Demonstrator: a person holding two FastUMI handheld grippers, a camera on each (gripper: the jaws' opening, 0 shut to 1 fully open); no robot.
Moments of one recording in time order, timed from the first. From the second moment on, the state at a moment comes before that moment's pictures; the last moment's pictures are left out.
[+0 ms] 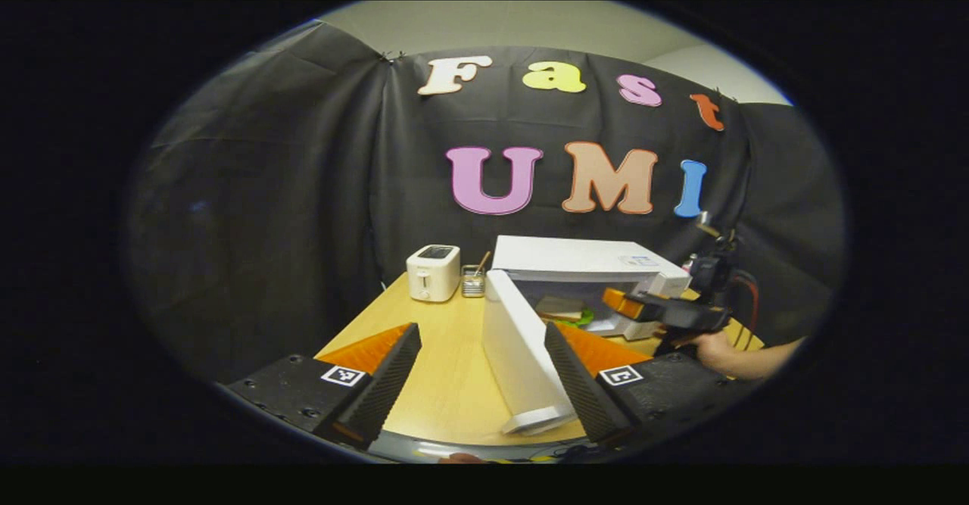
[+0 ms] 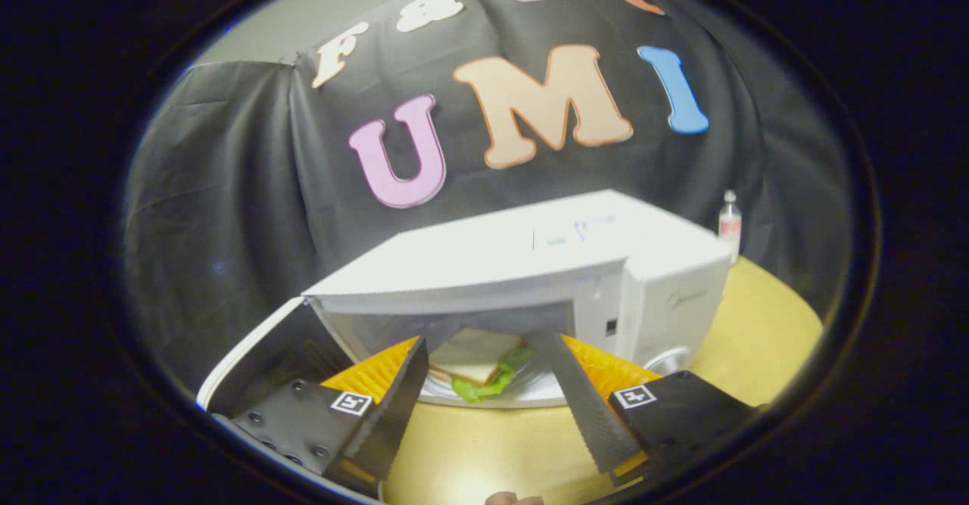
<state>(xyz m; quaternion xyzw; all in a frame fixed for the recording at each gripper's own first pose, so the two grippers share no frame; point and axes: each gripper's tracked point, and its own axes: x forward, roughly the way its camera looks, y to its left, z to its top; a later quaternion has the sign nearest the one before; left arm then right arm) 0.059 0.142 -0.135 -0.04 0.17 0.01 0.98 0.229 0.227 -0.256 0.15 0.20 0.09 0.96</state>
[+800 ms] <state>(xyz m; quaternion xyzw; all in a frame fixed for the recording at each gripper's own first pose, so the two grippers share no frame) 0.024 0.182 -0.229 0.00 0.25 0.09 0.96 0.222 0.106 -0.129 0.12 0.09 0.05 0.99</state>
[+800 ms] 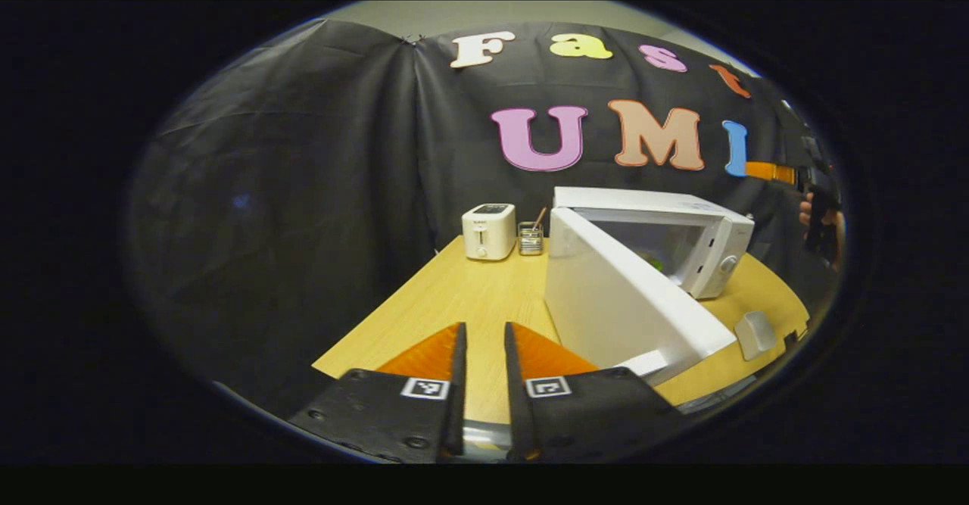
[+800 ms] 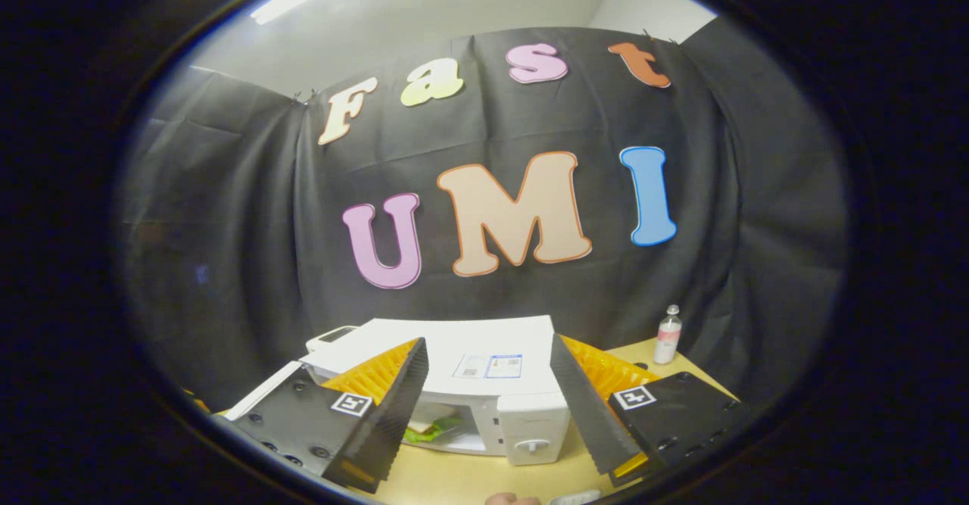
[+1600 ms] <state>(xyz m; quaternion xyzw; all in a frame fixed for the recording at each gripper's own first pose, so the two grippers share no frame) 0.016 0.095 -0.289 0.06 0.32 -0.02 0.95 0.212 0.059 -0.129 0.09 0.09 0.03 0.99</state>
